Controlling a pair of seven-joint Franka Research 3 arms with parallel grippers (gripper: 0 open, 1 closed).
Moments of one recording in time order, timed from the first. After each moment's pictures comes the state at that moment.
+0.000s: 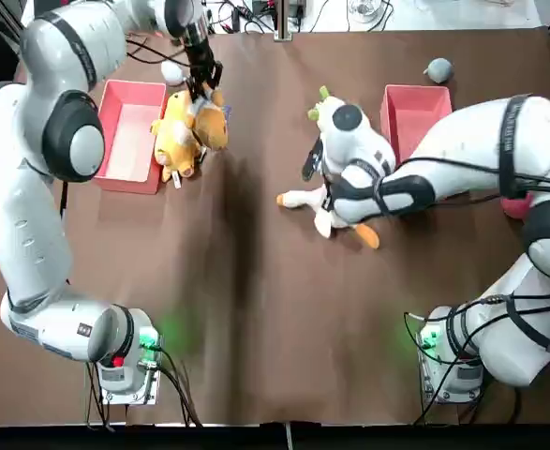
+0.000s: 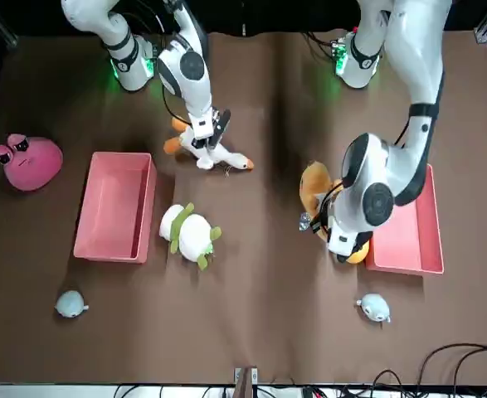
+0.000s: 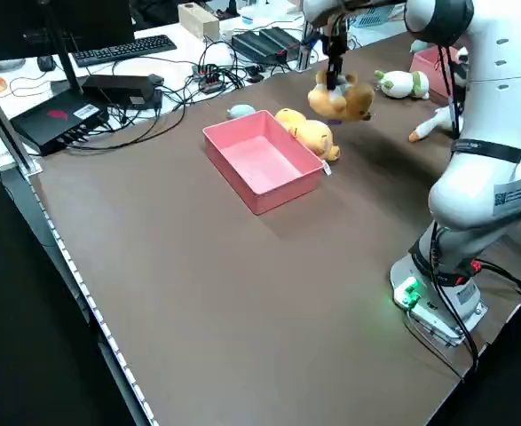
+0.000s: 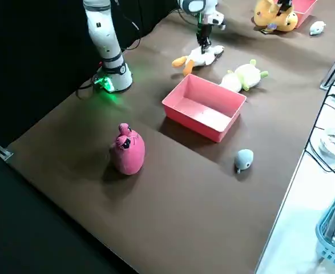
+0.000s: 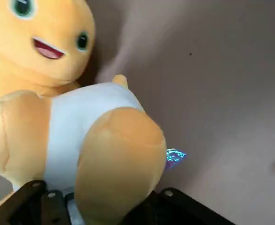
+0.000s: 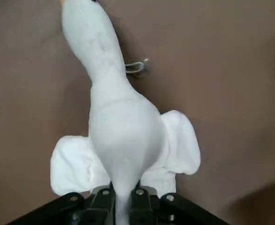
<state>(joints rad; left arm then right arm) -0.29 0.52 -0.10 -1.53 -0.13 1.87 -0.86 0.86 0.16 -0.02 -2.35 -0.02 2.45 -0.14</state>
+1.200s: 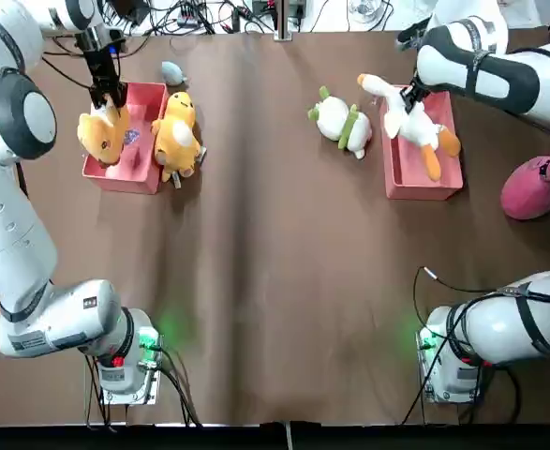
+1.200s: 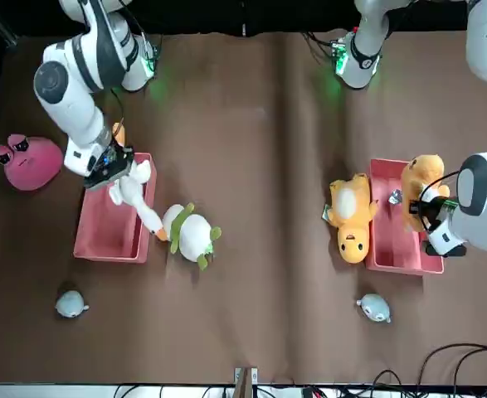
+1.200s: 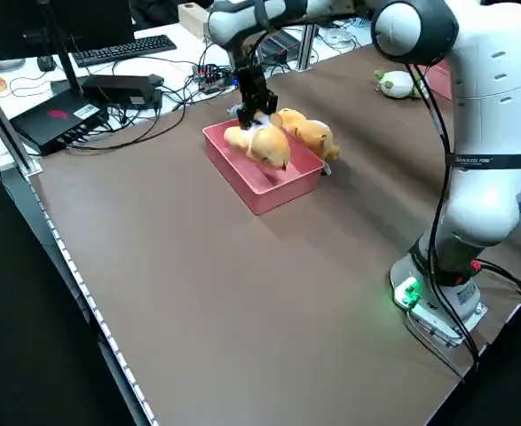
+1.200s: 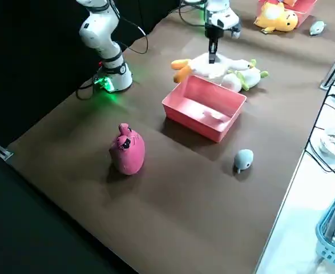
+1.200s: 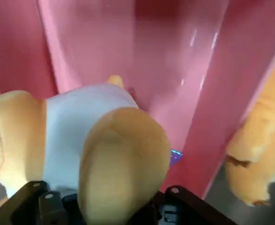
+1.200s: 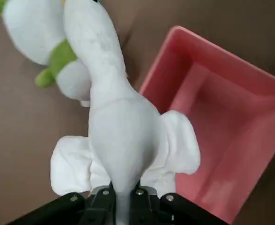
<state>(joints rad) 0.18 0.54 -0.09 -1.55 0.06 1.62 0.11 0.30 -0.07 -0.05 -2.22 -0.03 2.16 -0.15</state>
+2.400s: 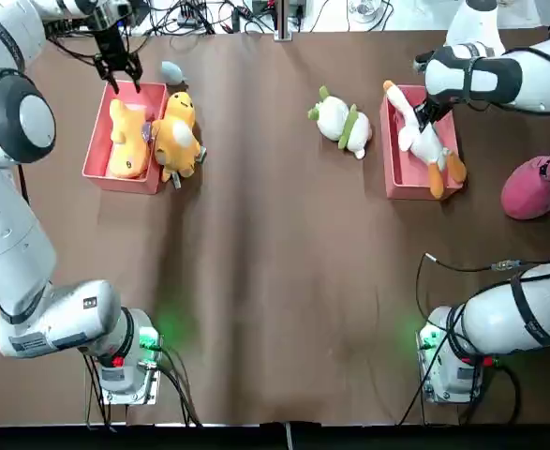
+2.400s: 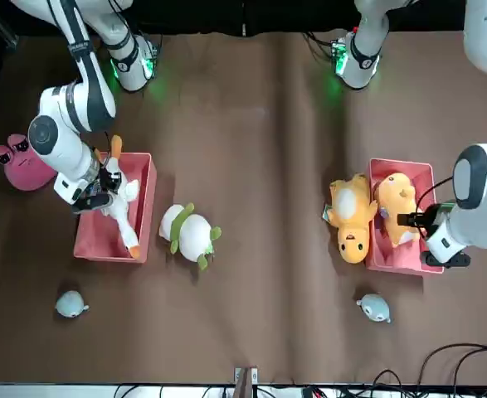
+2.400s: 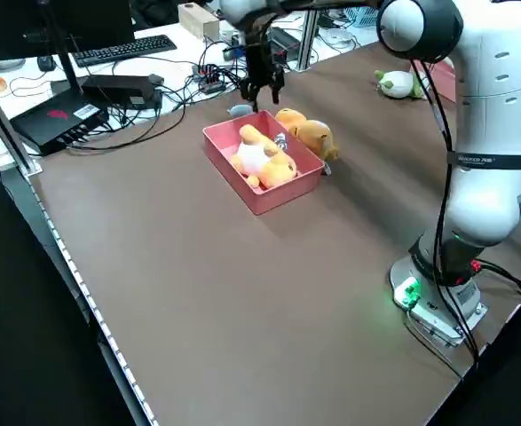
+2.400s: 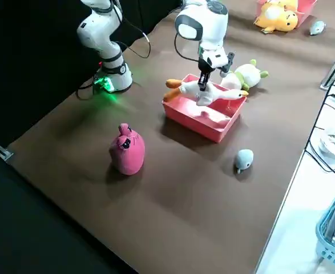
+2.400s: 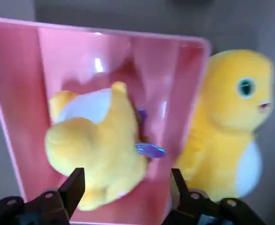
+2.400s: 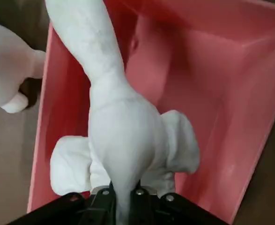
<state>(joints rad) 0.17 0.49 -0.19 -1.52 0.06 1.71 -0.03 0.15 0.10 -0.05 -2.25 -0.02 2.27 -0.08</state>
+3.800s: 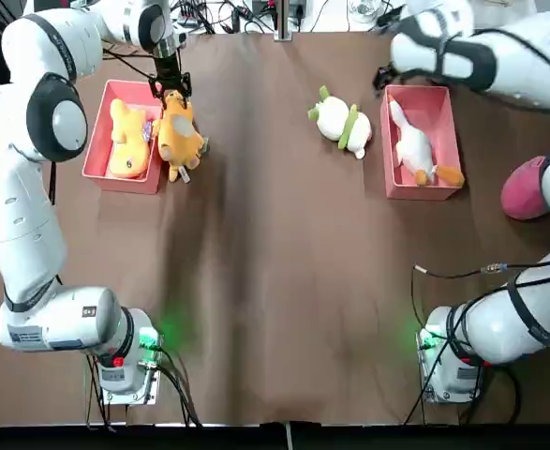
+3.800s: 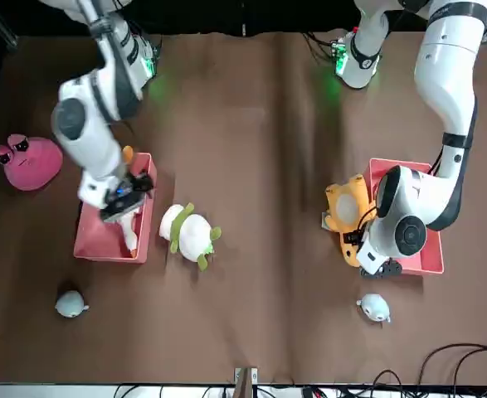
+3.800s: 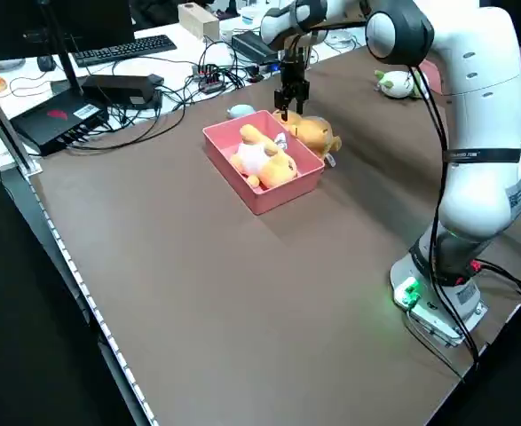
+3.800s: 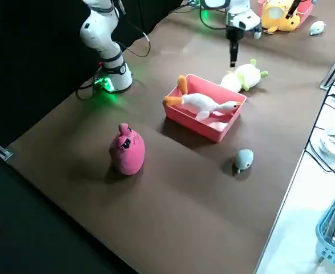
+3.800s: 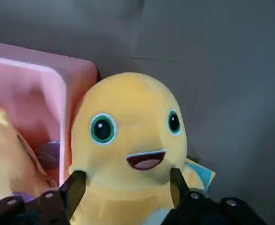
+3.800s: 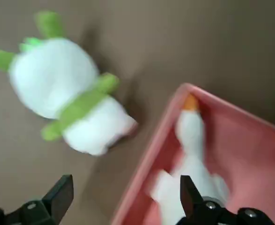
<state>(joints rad) 0.02 0.64 -0.28 -1.54 0.18 1.92 -0.40 0.35 0.16 0.00 -2.00 -0.02 2.25 -0.09</state>
